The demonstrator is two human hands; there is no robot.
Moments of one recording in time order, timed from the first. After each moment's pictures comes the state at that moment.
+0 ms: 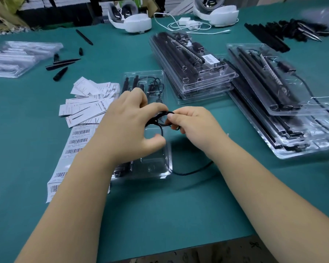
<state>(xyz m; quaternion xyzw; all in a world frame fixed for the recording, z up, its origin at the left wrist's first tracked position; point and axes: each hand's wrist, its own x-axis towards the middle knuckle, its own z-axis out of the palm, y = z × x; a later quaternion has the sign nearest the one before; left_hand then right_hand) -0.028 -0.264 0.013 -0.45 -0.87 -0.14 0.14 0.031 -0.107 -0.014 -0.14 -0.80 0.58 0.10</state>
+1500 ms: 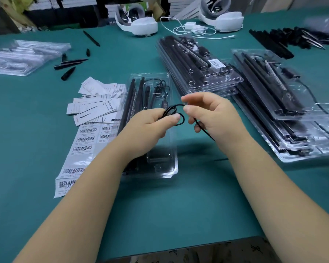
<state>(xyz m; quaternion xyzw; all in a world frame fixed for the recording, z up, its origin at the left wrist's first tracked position) -0.028 -0.251 -0.002 -0.32 -0.78 -0.50 -0.17 0.040 -0.095 -0.002 -0.08 -0.72 0.66 0.18</state>
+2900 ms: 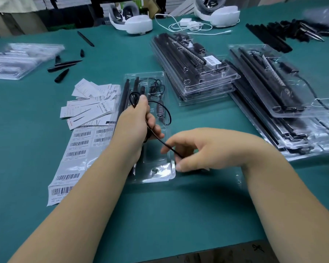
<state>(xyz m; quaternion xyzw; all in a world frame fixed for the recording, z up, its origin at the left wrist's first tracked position) -0.036 -0.226 -0.009 -0.04 -0.65 -0.74 -0.16 0.058 -0.091 0.008 0.07 -0.89 0.40 -0.20</state>
